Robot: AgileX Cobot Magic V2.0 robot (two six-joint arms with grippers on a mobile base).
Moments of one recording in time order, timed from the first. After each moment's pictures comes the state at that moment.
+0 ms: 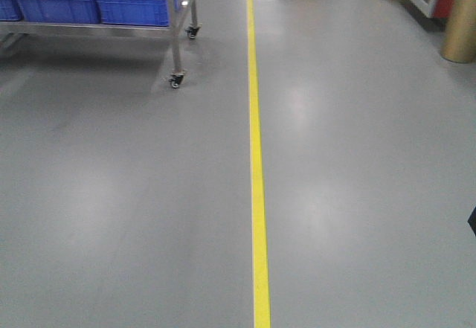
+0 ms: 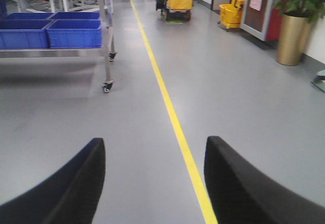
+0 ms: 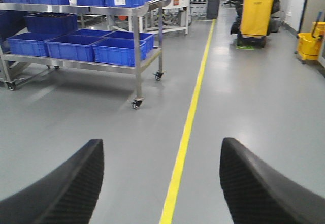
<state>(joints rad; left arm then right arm) -0.14 0.05 -0.28 -0.05 0.49 0.01 0.21 0.34 -0.34 -0.13 0.19 0.11</state>
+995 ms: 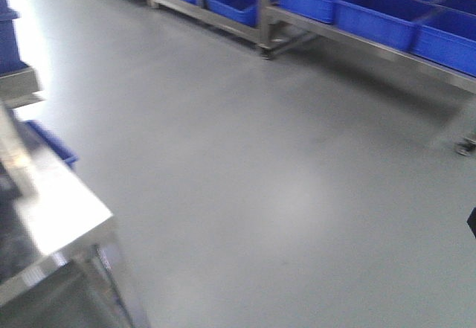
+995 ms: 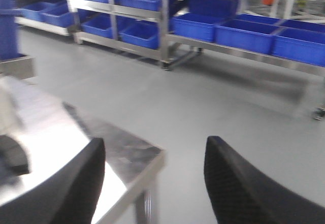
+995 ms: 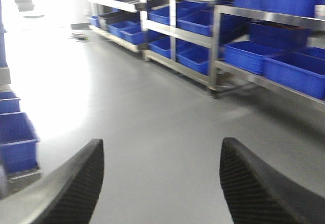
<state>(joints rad) -0.14 0.05 -0.28 -0.05 0.49 0.01 0.21 0.34 -0.34 -0.13 0.19 0.11</state>
